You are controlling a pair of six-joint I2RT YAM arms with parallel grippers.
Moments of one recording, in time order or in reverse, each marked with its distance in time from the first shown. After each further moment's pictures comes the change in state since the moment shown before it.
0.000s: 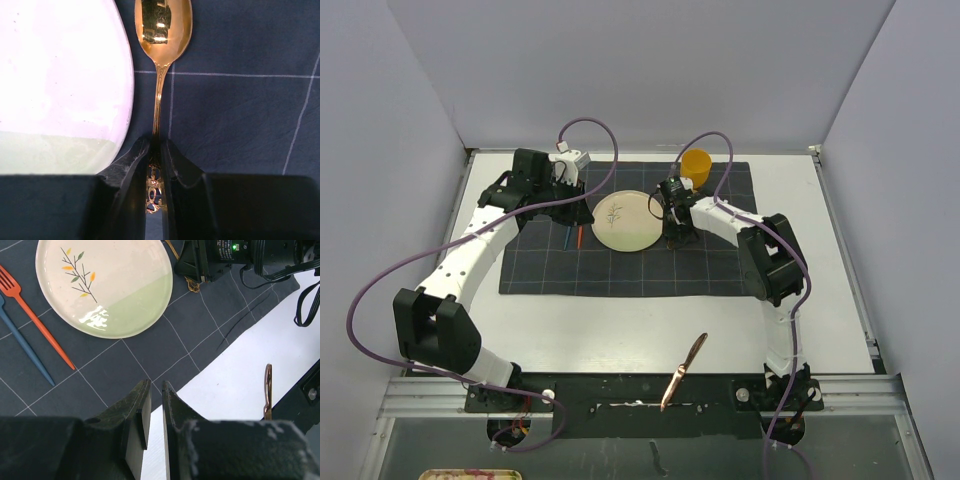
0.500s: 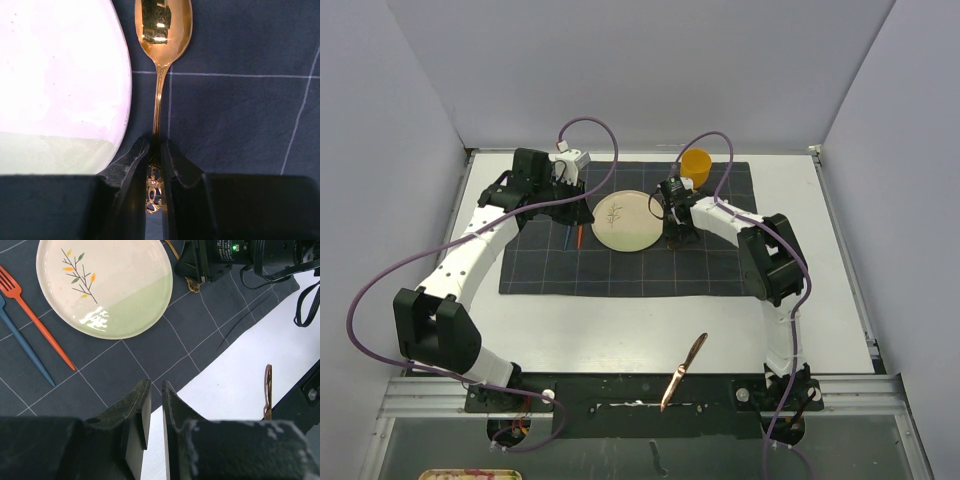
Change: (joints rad) left arm 0.000 0.002 0.004 0.000 0.000 0.000; right arm -0.009 0.000 0.000 -0.003 0.004 -0.001
